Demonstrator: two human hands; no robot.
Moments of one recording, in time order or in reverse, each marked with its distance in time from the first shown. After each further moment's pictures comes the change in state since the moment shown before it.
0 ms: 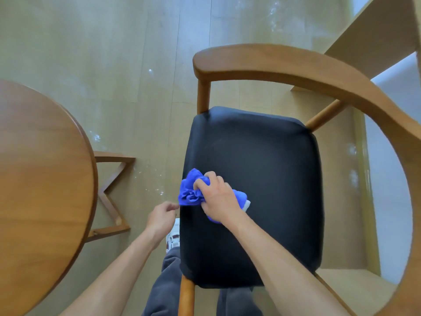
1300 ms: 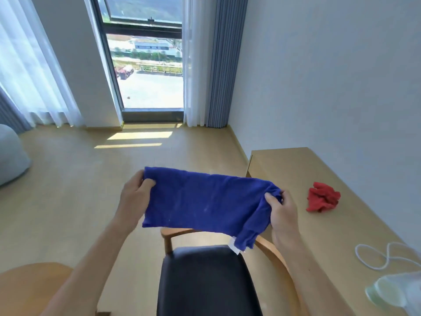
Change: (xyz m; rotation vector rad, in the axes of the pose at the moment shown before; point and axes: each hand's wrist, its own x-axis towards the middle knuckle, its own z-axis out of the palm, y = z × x) left_hand -0.381 0.364 -0.203 -0.385 0.229 1.072; right_hand -0.243 -0.010 -0.496 1.312 1.134 0.326
